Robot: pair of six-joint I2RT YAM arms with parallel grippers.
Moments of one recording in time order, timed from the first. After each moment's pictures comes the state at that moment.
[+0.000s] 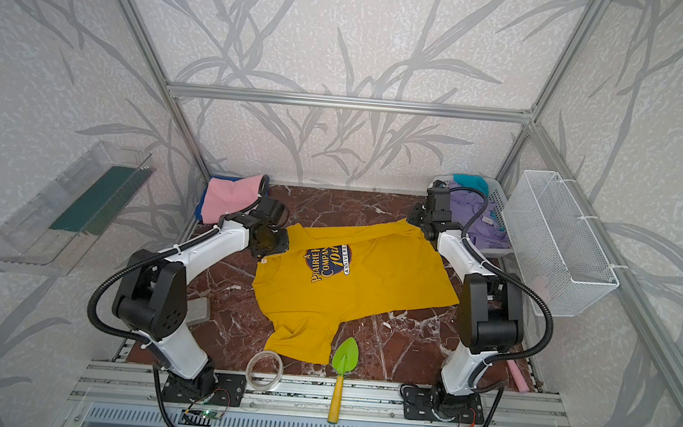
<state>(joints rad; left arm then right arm) -0.33 1.70 1.24 -0.67 -0.10 -0.56 0.14 1.73 1.26 -0.14 0.00 0.38</state>
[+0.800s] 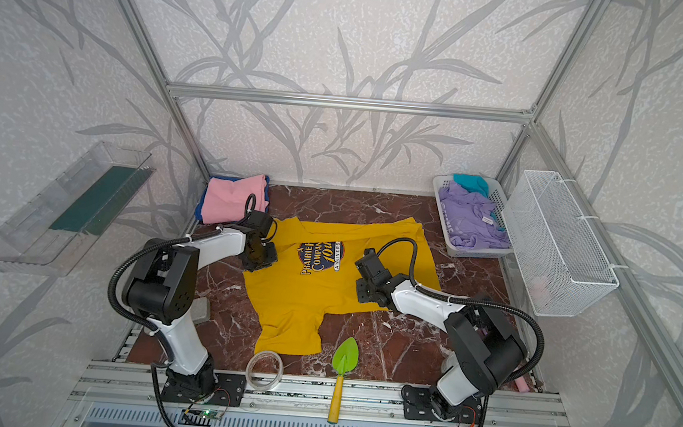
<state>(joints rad) -0.15 1.82 1.11 -0.56 -0.07 -0.58 0.72 1.59 0.82 -0.28 0.18 0.42</state>
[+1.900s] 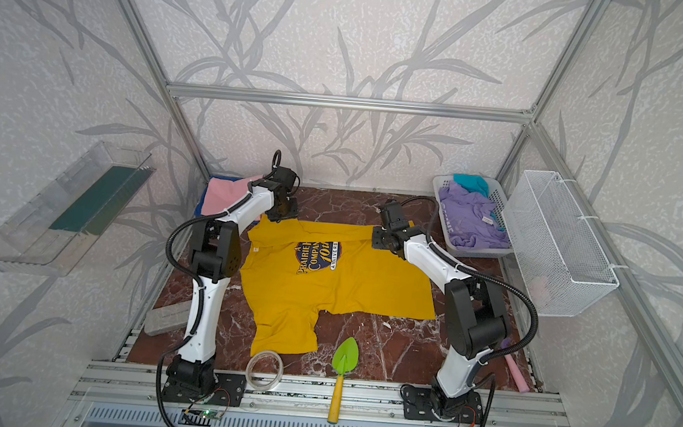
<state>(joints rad) -0.20 2.41 2.11 -0.86 -0.15 -0.44 0.40 1.77 1.28 -0.41 0.11 0.34</state>
